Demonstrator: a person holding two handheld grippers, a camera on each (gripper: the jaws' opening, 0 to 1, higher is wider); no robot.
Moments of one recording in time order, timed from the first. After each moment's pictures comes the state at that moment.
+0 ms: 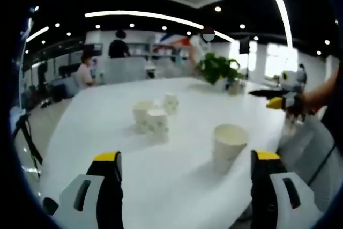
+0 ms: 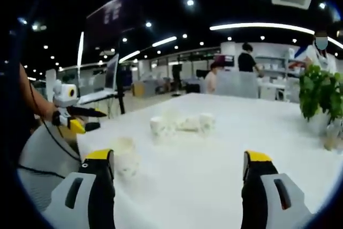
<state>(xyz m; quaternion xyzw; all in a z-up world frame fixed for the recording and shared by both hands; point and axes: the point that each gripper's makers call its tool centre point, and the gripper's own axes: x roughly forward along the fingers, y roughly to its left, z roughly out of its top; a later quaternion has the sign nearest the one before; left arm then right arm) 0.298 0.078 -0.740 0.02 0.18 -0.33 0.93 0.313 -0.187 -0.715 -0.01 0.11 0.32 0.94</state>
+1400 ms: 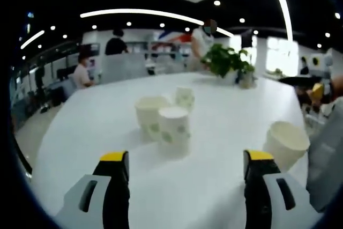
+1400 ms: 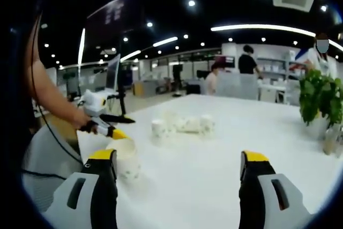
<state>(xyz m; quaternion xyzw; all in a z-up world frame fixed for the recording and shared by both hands) 0.404 0.058 -0.786 0.04 0.17 -0.33 0.93 0.310 -0.183 -0.710 -0.02 0.11 0.32 0.94</state>
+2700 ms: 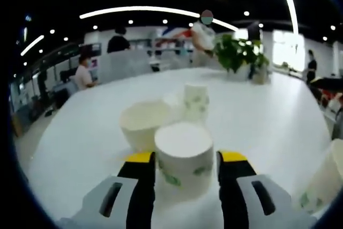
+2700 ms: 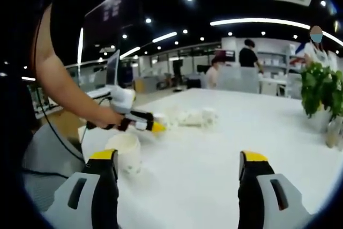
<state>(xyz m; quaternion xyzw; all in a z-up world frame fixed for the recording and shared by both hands) 0.478 0.014 -0.810 0.07 0.19 -0.30 0.93 0.304 -0.180 -0.726 -0.01 0.13 0.33 0.94</state>
